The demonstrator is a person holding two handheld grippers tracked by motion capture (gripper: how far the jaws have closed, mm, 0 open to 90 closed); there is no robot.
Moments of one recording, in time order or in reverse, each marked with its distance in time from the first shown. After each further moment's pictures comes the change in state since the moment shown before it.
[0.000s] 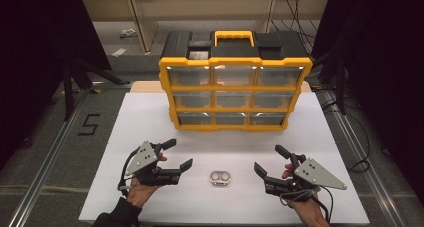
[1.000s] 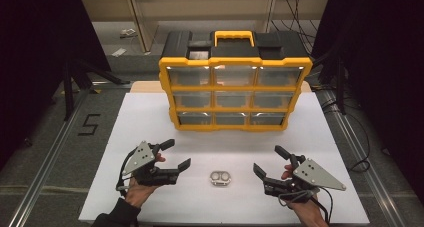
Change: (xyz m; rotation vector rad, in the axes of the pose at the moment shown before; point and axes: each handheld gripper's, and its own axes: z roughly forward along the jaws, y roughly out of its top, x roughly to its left) left arm 0.003 -0.002 -0.003 0.001 -0.001 -0.017; right arm 0.003 0.001 -0.001 0.009 -0.002 0.005
